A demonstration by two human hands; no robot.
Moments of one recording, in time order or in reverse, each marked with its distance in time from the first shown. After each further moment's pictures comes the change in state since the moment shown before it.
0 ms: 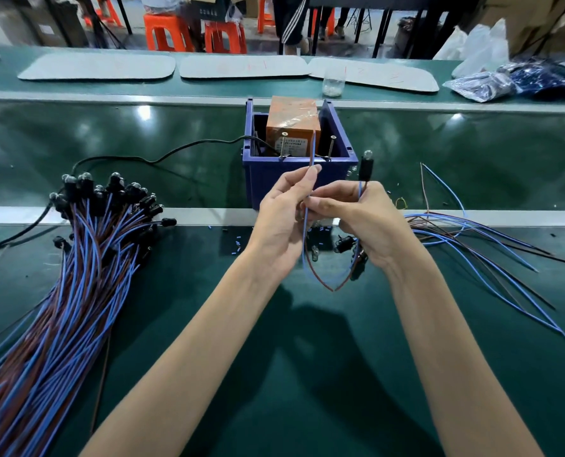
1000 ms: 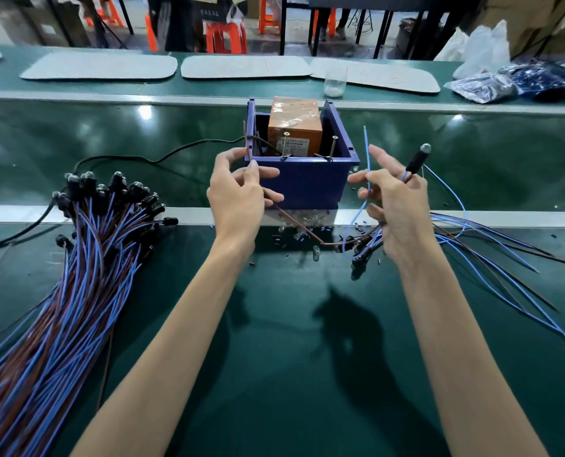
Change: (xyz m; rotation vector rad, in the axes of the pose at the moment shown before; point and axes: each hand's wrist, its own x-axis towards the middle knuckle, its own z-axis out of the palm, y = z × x) left_hand 0.025 0.018 -0.044 0.573 0.368 0.457; right_hand 0.019 0.008 -0.023 0.174 0.390 -0.055
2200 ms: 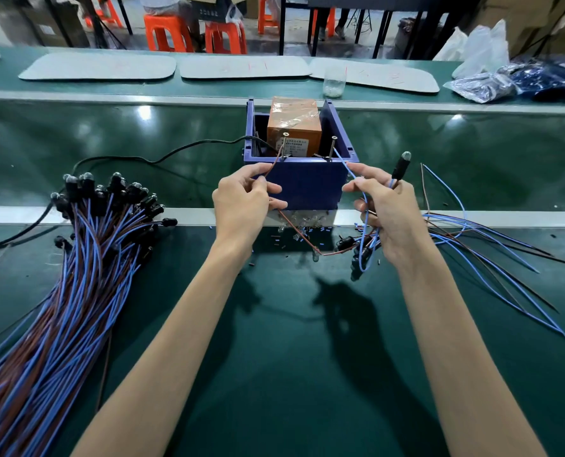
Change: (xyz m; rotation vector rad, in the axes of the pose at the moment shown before) left_hand -0.002 -0.001 -0.001 0.146 -0.087 -0.089; right_hand 0.004 0.008 -0.004 -0.143 -0.074 0.052
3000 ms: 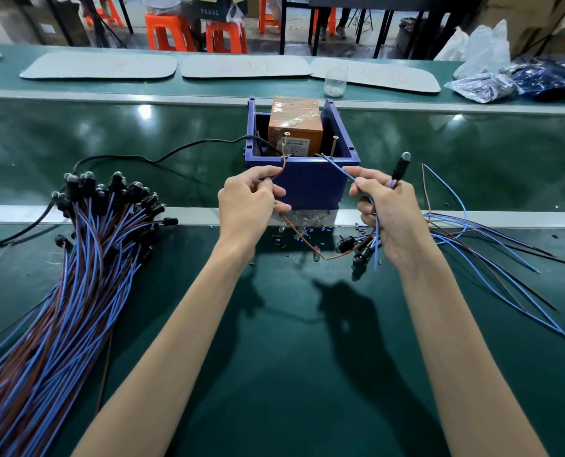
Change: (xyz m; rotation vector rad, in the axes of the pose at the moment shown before) left_hand -0.004 0.004 0.001 0.018 -0.033 -0.013; right_hand 0.006 0.004 -0.001 0.036 -0.039 -0.003
